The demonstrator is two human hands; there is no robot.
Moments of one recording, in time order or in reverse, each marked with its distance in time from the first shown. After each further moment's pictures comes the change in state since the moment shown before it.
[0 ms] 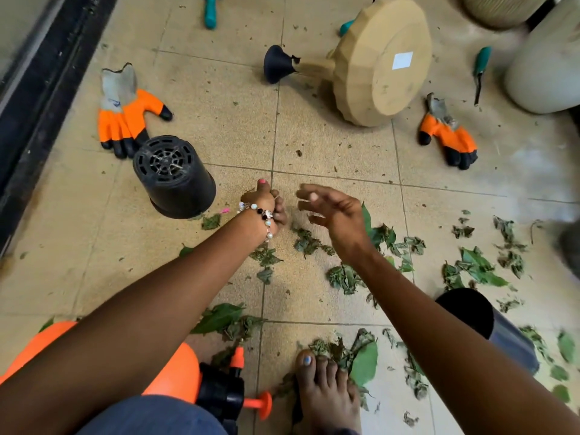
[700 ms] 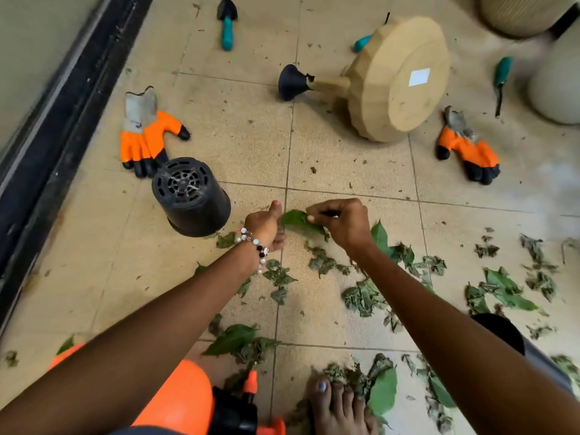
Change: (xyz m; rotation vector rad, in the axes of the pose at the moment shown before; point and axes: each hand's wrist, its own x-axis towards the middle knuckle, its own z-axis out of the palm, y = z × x) left_hand 0.005 0.005 -0.031 0.385 -0.016 0.138; right_hand 0.055 0.017 0.005 -0.383 0.057 -0.051
